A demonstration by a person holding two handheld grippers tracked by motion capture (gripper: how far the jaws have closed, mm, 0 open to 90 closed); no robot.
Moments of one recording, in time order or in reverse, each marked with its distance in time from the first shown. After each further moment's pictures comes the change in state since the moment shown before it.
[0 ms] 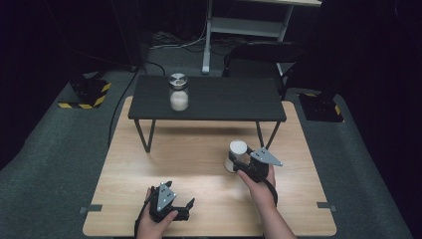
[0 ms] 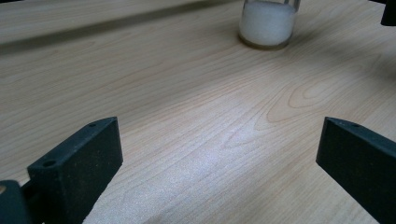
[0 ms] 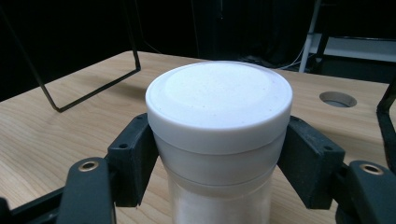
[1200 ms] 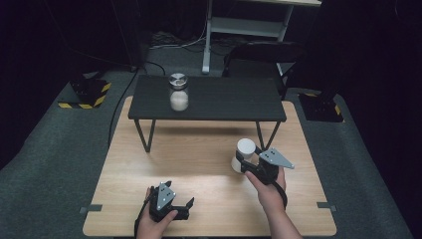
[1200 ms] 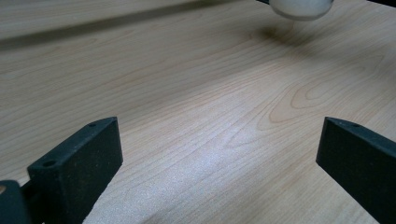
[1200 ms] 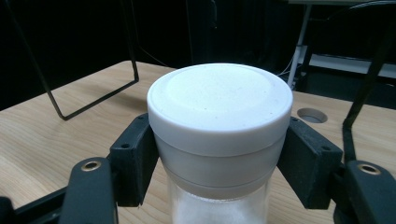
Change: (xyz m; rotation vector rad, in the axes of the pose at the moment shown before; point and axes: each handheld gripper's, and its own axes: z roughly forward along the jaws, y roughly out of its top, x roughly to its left) left arm 0.001 0.001 0.001 0.006 0.004 -0.013; right arm 0.004 0.026 -0.037 -0.016 -0.025 -0.030
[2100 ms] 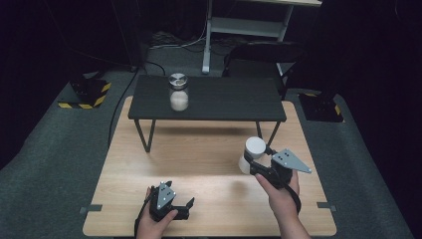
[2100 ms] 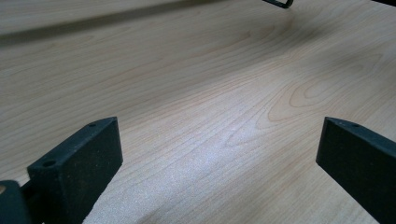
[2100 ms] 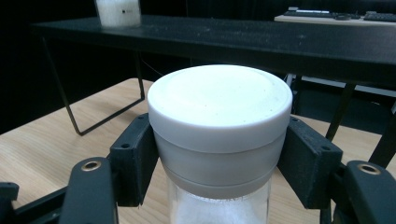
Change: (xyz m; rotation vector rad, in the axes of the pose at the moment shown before) left arm 0.003 0.002 0.001 0.011 -0.009 -0.011; right arm 0.005 0.032 -0.043 -0.043 -0.003 -0.019
